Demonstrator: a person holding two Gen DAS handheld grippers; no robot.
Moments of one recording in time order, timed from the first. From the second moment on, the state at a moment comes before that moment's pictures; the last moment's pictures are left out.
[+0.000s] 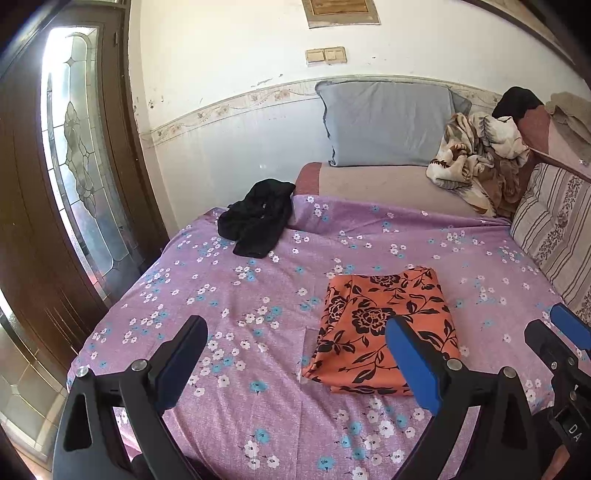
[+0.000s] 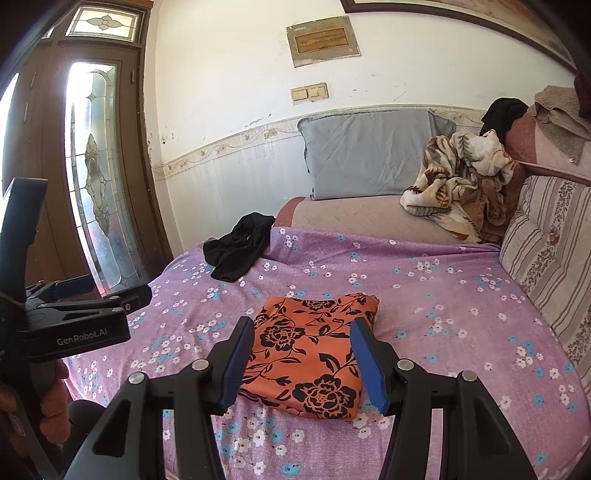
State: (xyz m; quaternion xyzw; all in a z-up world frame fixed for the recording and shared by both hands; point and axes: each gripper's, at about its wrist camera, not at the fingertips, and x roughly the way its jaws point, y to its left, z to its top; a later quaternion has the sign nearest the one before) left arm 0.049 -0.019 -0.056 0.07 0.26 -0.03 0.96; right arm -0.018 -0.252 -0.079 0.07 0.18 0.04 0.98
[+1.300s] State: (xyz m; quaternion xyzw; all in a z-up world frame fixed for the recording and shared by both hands) left arm 0.045 0.009 -0.049 0.06 0.25 0.01 0.97; right arm -0.015 -0.228 -0.080 0.05 0.19 0.05 0.98
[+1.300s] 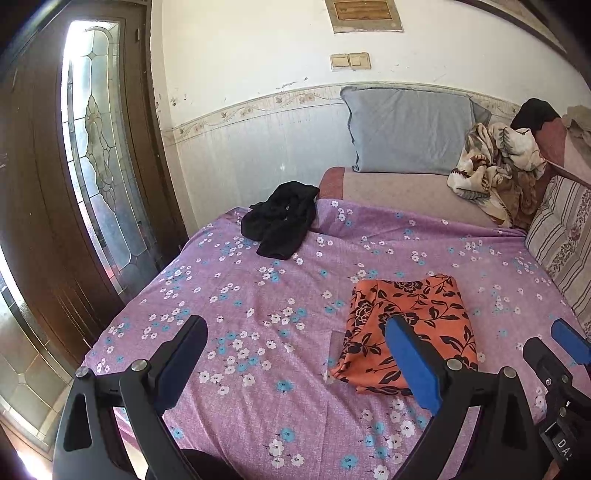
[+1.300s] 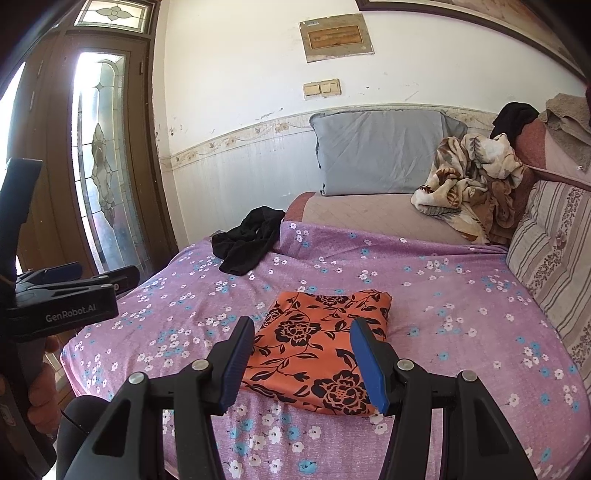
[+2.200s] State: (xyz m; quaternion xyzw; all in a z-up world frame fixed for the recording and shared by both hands) left arm 0.029 0.031 -0.030 0.04 0.24 0.01 0.97; right arm -0.026 -0.219 -0.055 0.06 0.18 0.02 0.98
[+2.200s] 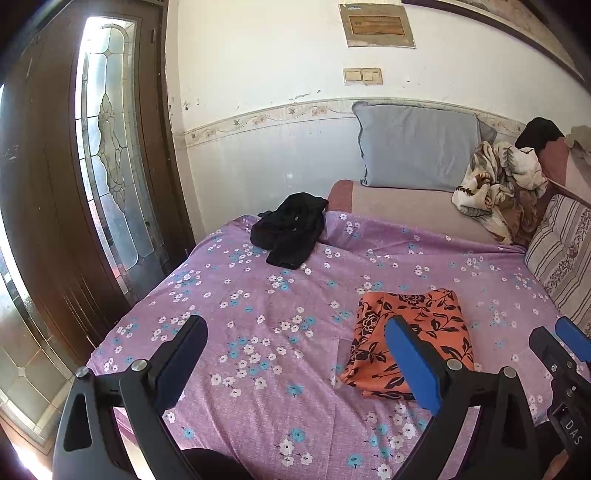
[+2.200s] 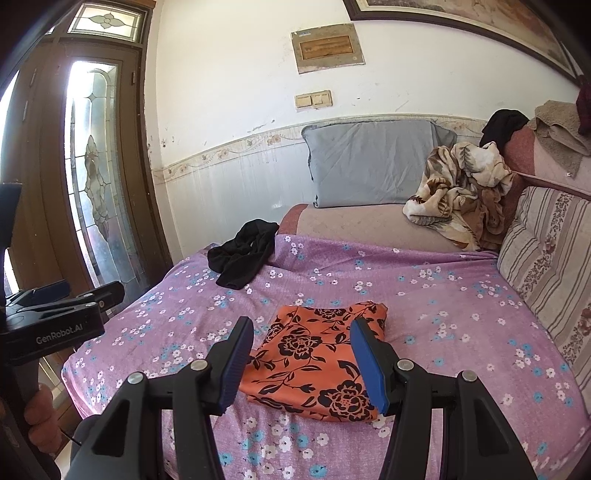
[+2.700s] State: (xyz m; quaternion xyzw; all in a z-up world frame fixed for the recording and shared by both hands) left arm -0.005 0.047 0.031 0.03 0.19 0.02 0.98; right arm -0.062 -0.213 0.009 0.05 0.14 0.02 0.99
